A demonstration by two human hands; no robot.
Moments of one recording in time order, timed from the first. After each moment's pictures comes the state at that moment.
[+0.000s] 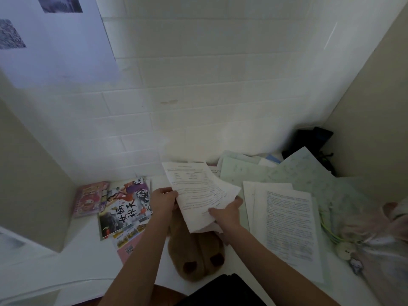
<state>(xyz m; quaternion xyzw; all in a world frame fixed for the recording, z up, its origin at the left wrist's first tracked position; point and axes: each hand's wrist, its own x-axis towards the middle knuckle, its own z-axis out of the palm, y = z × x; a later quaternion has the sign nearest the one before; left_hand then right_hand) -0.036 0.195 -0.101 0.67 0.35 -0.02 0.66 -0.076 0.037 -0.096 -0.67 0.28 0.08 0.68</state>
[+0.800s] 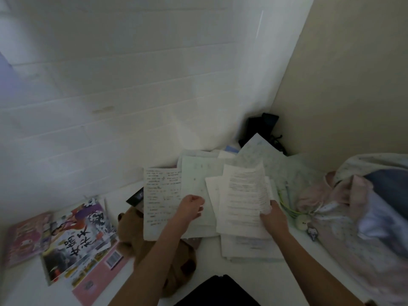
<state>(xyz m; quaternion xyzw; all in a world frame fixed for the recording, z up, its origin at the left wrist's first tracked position) -0.019 0.052 -0.140 0.70 0.15 -0.28 0.64 -0.114 -0.170 -0.137 -0.84 0.38 0.02 0.39</state>
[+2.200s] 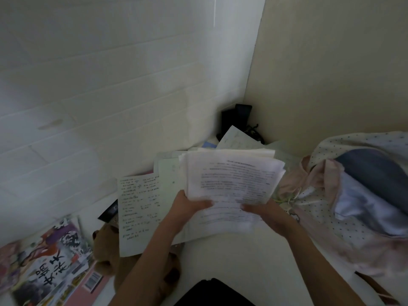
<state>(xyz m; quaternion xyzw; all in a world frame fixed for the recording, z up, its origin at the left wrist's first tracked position) -0.034 0.019 -0.097 0.70 -0.07 -0.27 0.66 -0.135 -0.209 -0.099 -0.68 0.14 0.04 0.72</state>
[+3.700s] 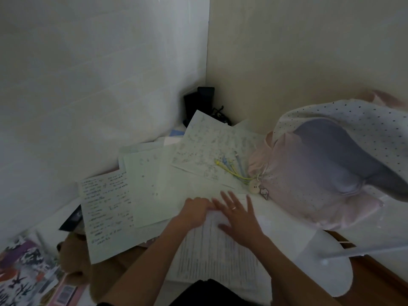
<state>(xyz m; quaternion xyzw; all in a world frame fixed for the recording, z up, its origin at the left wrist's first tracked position) -0.063 -0.056 -0.149 0.84 -0.44 -0.30 0.10 -0.194 -0.183 -0.167 -0.98 0.11 0.11 0.08</state>
